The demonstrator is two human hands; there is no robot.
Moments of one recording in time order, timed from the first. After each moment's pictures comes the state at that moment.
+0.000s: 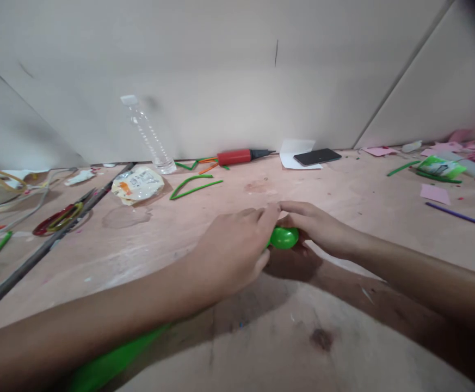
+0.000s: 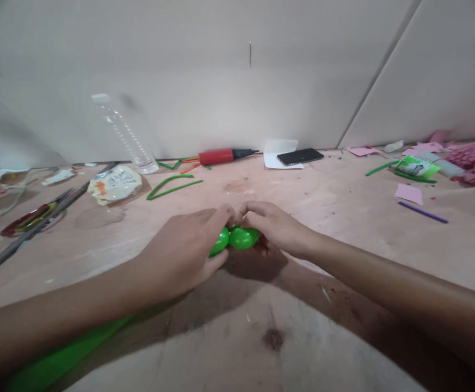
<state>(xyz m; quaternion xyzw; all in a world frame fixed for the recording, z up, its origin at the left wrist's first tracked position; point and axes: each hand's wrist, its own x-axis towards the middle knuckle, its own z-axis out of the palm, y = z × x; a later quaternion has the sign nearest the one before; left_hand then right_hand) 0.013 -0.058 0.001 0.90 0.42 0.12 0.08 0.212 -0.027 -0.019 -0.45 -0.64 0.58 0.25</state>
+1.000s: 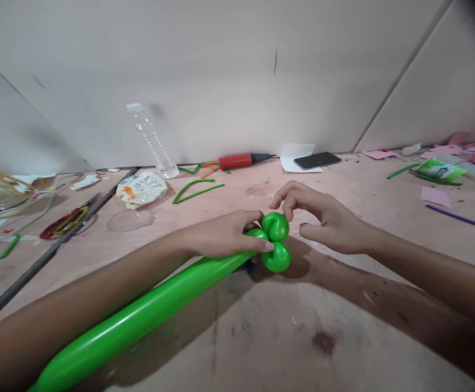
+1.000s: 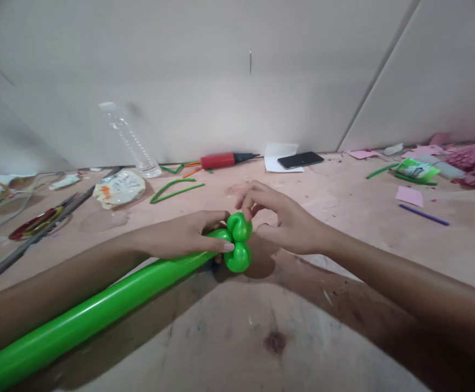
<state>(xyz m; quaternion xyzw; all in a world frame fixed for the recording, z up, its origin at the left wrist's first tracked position) -0.003 -0.017 0.008 0.81 0.36 0.08 0.44 0.235 -0.019 -0.003 -0.23 -0.87 0.29 0.32</state>
